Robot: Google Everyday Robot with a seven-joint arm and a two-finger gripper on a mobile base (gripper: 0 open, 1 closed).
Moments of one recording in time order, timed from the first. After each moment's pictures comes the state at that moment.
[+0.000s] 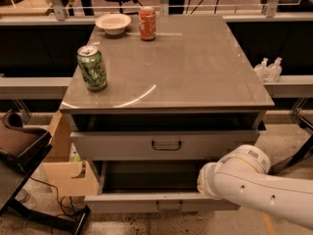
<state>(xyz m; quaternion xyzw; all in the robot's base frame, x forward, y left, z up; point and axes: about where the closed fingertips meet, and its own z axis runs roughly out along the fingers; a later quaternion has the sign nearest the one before) 0.450 -0.158 0.570 -0.69 0.69 -0.09 0.17</state>
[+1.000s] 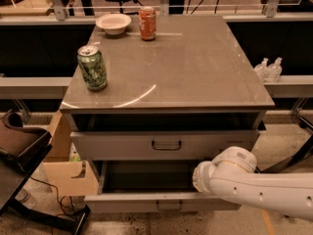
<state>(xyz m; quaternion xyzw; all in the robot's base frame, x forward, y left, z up) 0.483 -0.153 0.532 -0.73 0.64 -0.11 0.19</state>
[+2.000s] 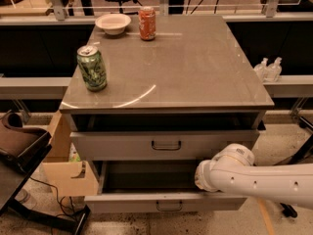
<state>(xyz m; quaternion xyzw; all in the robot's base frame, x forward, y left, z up) 0.503 -0.166 0.499 -0.73 0.66 -0.09 0.18</state>
